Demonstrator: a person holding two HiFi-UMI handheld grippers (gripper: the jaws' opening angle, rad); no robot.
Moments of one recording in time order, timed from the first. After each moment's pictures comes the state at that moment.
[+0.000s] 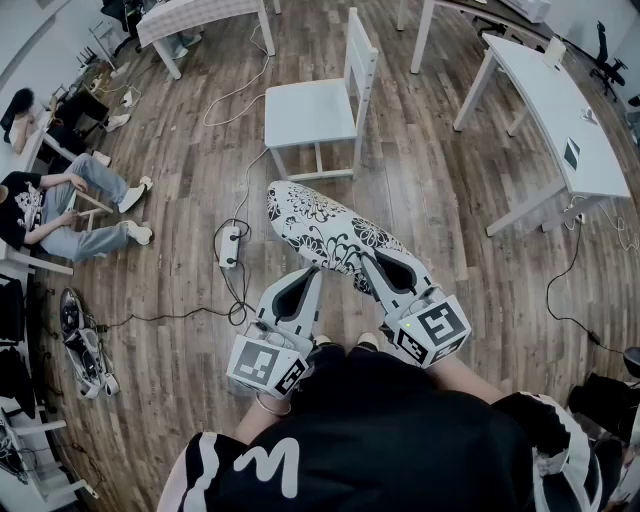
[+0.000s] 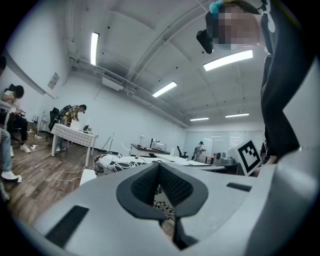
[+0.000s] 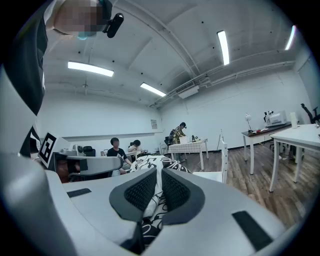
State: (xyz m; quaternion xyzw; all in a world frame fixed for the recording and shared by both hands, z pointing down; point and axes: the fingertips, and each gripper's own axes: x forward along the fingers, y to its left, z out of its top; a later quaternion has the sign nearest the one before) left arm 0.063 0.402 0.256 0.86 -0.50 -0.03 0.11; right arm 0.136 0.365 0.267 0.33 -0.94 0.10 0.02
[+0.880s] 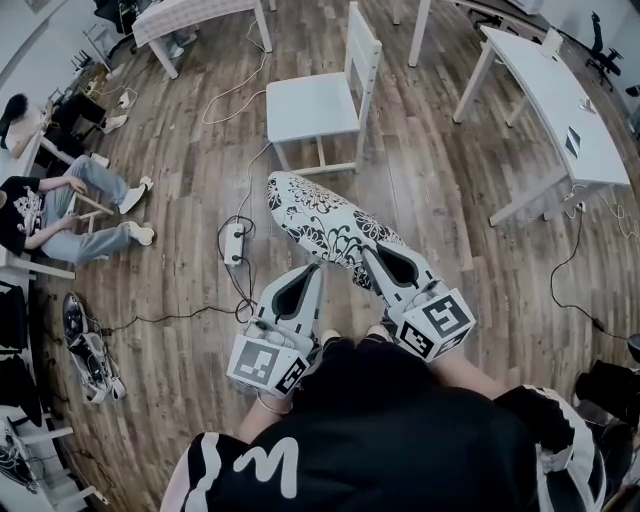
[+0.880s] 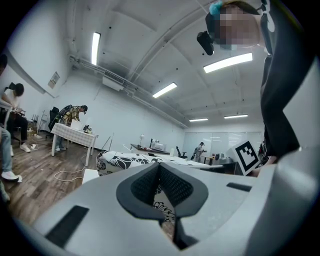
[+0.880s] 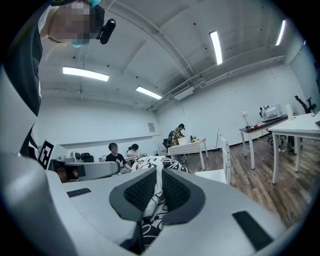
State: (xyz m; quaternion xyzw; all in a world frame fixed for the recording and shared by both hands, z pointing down) left arm 0.035 0.415 0.259 0.86 -0.49 -0.03 0.11; right arm 0.112 0.373 0.271 0.34 -0.93 0.13 0.00
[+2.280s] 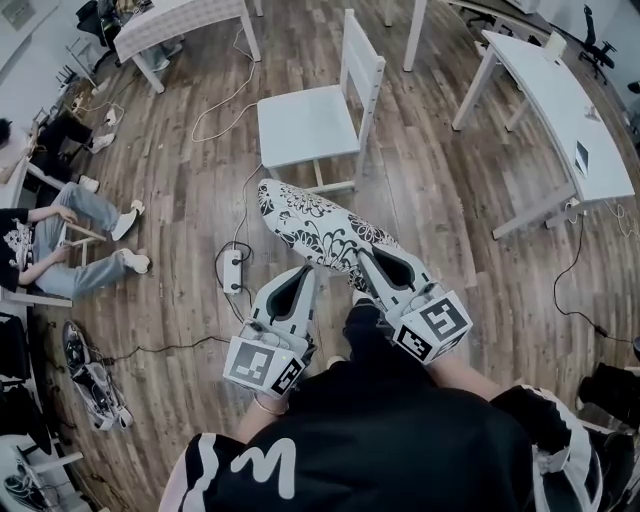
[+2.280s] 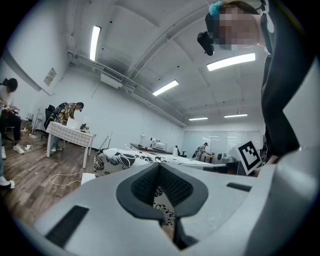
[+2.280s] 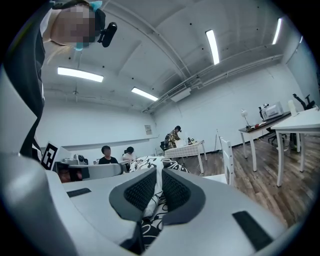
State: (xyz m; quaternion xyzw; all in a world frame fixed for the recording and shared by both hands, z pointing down) left arm -0.002 0.302 0.282 0.87 -0.48 -0.03 0.10; right arm 0.080 0.268 0.287 0.36 -0.93 0.12 -0.02
